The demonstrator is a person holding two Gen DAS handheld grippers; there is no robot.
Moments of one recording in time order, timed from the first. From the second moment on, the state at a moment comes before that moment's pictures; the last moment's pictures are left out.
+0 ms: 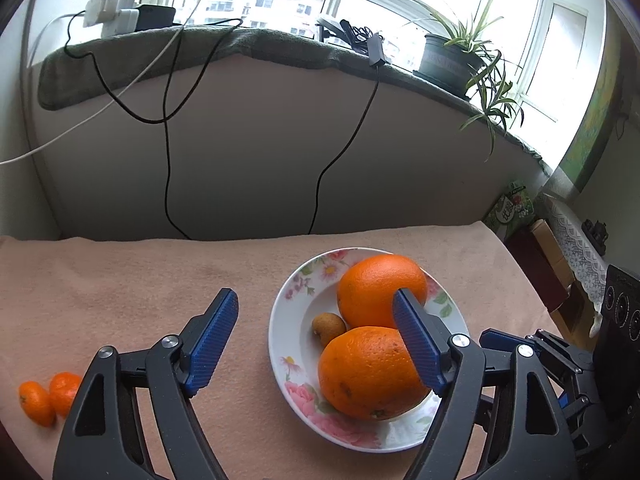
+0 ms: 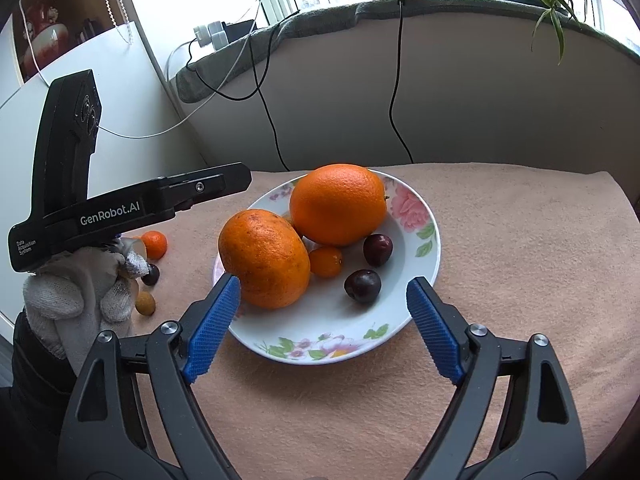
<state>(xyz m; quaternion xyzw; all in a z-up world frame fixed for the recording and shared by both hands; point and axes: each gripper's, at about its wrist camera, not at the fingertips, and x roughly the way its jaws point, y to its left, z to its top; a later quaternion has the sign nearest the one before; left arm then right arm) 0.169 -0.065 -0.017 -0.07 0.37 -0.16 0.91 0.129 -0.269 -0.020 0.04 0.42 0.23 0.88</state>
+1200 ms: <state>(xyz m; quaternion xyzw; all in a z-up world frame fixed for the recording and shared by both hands) 0.102 -0.054 0.021 -0.03 0.31 -0.14 0.94 0.095 -0.253 0.000 0.04 0.39 0.22 0.89</state>
